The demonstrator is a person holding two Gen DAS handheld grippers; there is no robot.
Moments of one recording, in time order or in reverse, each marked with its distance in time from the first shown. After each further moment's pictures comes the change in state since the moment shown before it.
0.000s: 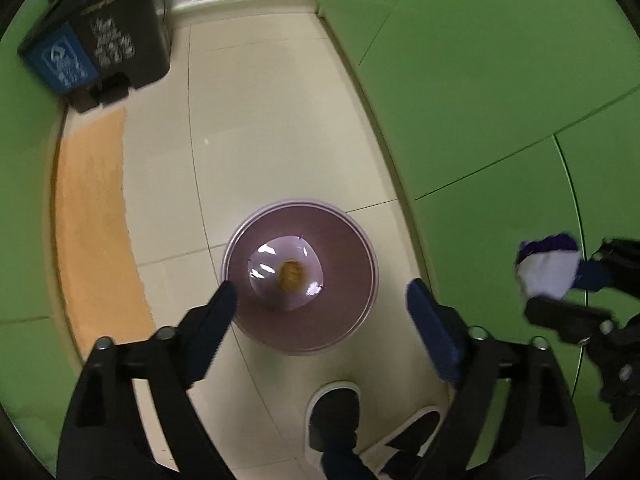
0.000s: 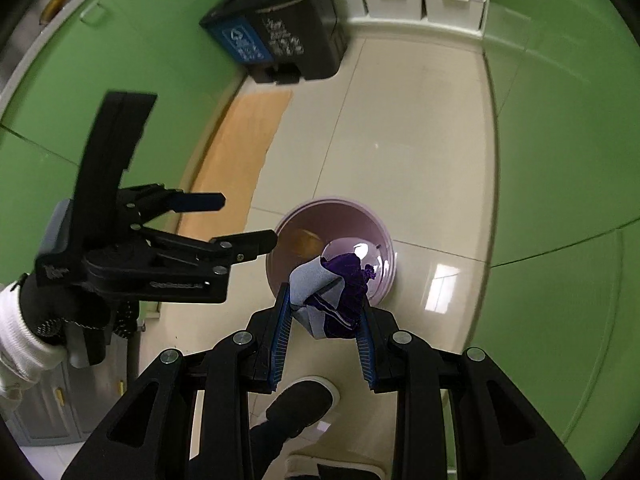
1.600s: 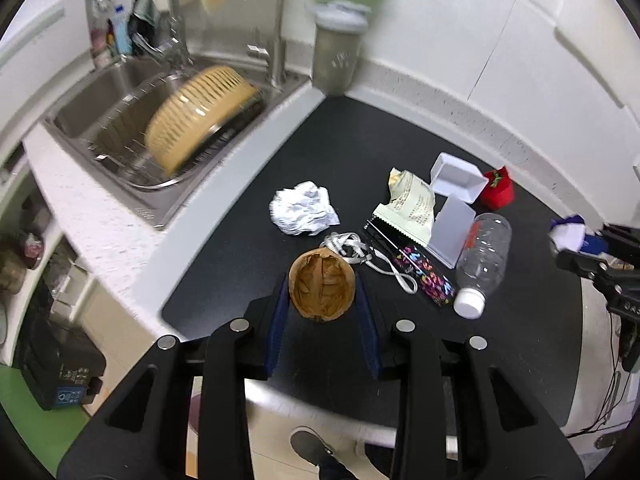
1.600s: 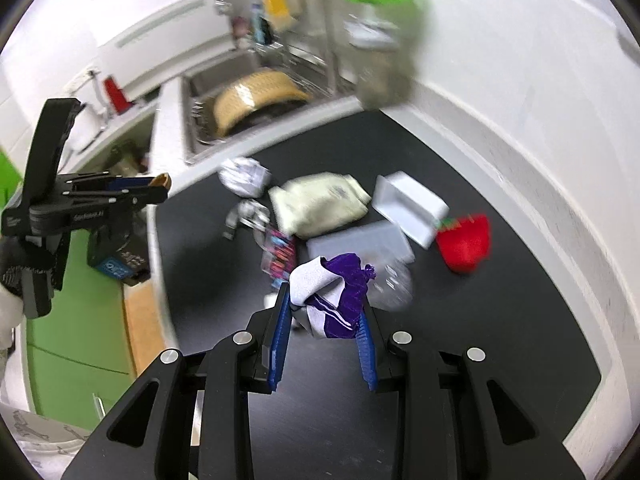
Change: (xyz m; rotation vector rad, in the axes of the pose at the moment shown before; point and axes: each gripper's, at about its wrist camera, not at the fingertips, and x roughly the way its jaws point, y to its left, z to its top) left arm -0.434 -0.543 0.055 0.828 -0.204 -0.201; right arm -0.634 -0.105 -0.295 0.630 -0.486 -0.475
